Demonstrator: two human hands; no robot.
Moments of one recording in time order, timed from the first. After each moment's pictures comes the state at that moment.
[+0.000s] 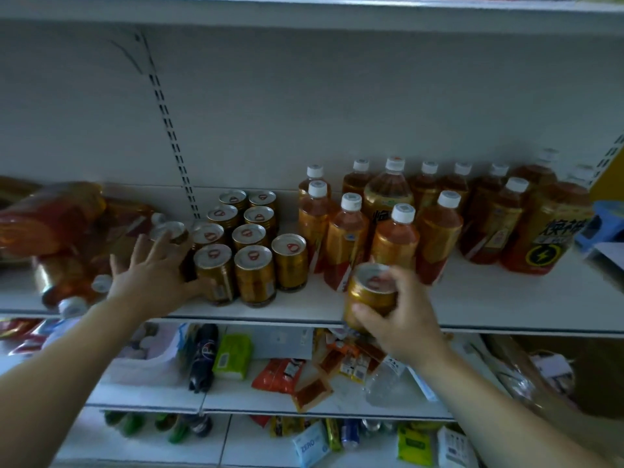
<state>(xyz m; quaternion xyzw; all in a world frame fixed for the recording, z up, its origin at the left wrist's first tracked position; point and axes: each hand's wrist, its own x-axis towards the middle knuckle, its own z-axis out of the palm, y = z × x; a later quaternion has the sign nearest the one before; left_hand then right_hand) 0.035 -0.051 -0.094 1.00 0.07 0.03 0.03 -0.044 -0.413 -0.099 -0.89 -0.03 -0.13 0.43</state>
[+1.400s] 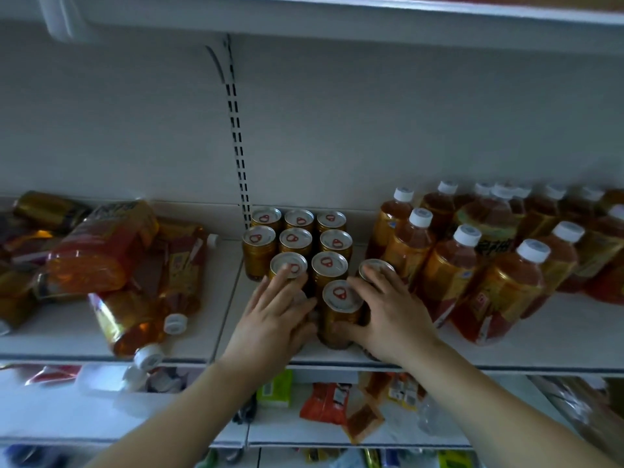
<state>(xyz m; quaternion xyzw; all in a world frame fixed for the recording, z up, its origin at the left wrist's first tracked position) 0.044 -0.034 -0.118 0.94 -0.28 0.14 0.13 0.044 -0.254 -0.092 -0.99 -0.09 -0.01 0.06</state>
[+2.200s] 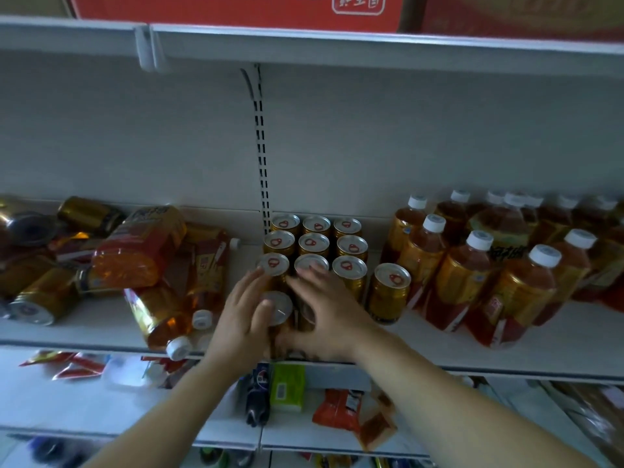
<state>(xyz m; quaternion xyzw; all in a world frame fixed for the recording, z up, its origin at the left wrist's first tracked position) 0.024 0.006 -0.104 0.89 -0.08 0.13 0.44 0.044 -0.169 -0.077 -0.94 -0.27 -0.03 0.20</state>
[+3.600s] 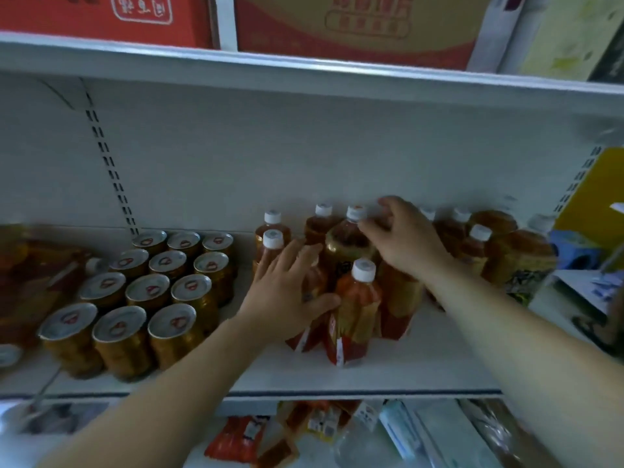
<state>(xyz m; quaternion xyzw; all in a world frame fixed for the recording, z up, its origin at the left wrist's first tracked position) 0.076 -0.279 -0.051 0.94 -0.22 0.14 0.23 0.099 -0.482 0.018 -0.94 -0.01 -0.18 0.28</state>
